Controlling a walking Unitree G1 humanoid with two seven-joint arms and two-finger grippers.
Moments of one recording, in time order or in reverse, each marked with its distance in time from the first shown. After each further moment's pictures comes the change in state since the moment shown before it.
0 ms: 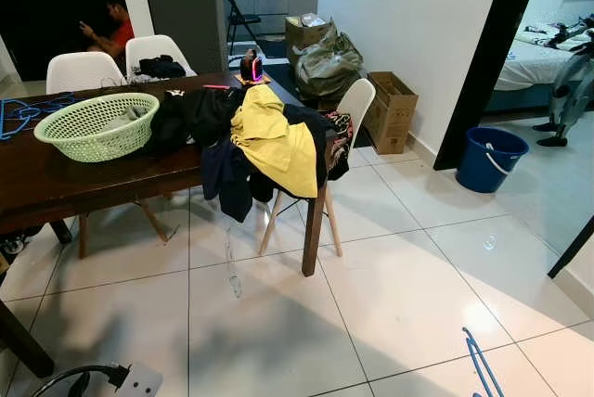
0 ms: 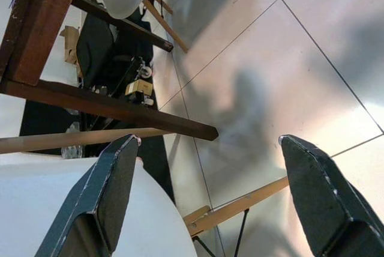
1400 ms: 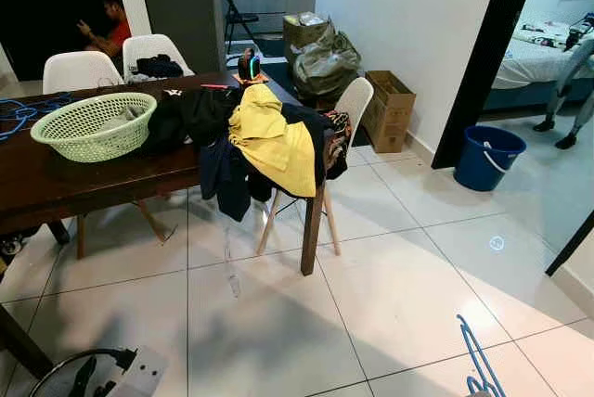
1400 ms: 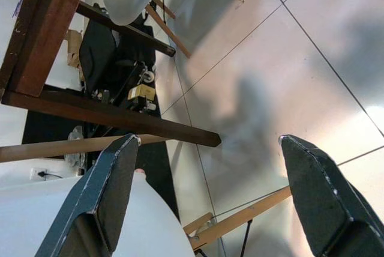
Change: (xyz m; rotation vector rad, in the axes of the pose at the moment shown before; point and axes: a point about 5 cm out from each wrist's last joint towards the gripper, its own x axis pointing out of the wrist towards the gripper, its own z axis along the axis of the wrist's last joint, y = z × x) left arm 0.014 0.000 0.014 0.002 -0.002 0.011; right arm 0.013 -0.003 0.016 0.003 -0.018 0.002
